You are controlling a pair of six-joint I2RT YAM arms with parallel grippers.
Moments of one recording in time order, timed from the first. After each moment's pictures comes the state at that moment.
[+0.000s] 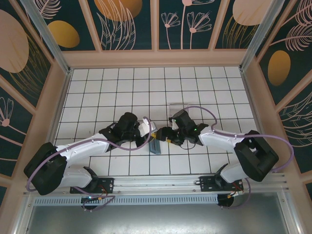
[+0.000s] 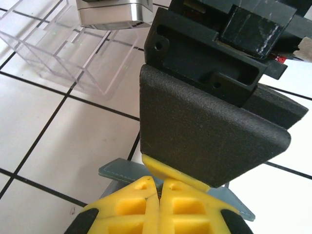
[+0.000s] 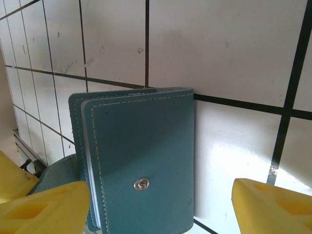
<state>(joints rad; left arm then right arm) -0.77 1.30 0.63 -0.02 0.39 0.24 0.76 1.43 0.67 -0.13 -0.42 0.86</state>
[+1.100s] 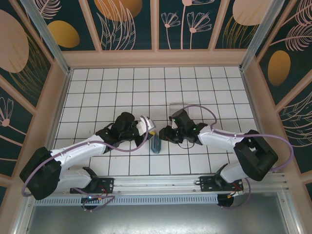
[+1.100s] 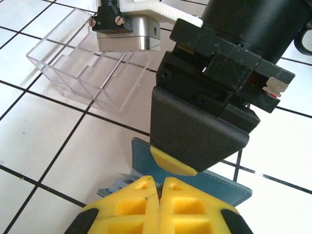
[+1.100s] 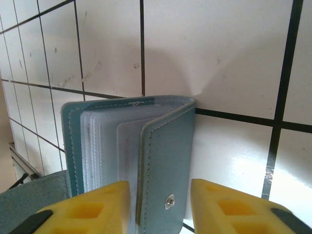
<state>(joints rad) -0.77 1.24 0.61 0.01 0.36 0.23 0.76 1.43 0.68 -0.14 -0.37 0.89</state>
